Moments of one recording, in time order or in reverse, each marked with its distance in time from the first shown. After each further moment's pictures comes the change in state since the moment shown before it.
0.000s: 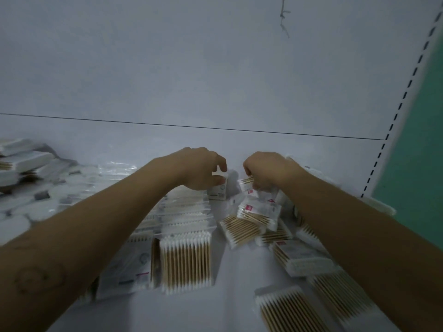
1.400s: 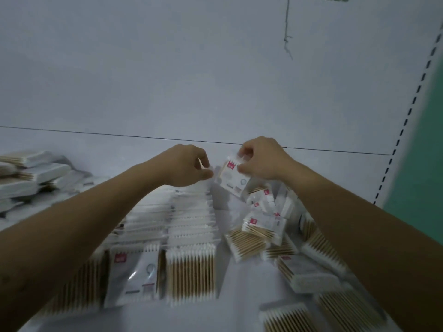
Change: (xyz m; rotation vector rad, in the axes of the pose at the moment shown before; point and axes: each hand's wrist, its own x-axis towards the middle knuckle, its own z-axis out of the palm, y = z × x) left_hand -0.018 -0.036 -0.015 -0.297 0.203 -0.183; right_hand -0.017 -0.004 -0.059 0.721 0.340 0.073
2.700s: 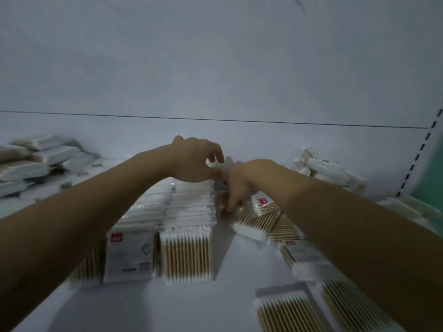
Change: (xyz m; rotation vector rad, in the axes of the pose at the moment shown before) left_hand -0.006 0.029 0.017 0.257 -0.150 0.052; right_hand -0.006 -0.018 0.061 -0.375 -0.781 -0.117
